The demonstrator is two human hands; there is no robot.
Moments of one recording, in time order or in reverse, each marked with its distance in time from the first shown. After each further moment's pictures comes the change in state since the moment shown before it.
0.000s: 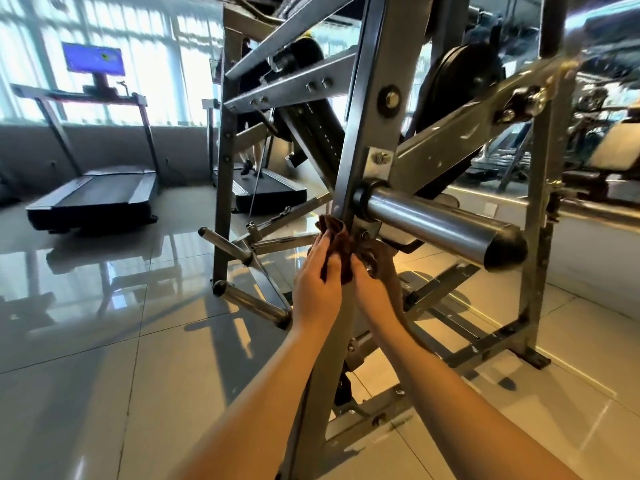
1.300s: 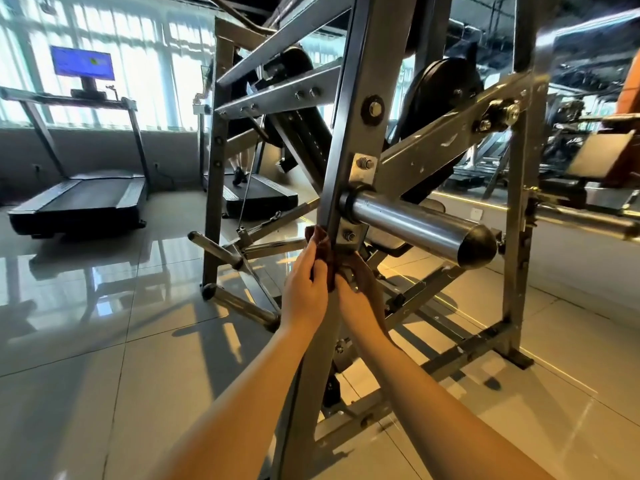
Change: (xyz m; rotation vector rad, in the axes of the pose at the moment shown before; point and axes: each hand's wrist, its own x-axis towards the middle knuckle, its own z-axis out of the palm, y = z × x) left_hand -0.002 -0.002 -0.001 -0.002 -0.097 -0.138; right_hand -0.016 0.010 -0.002 -0.081 -0.094 0.056
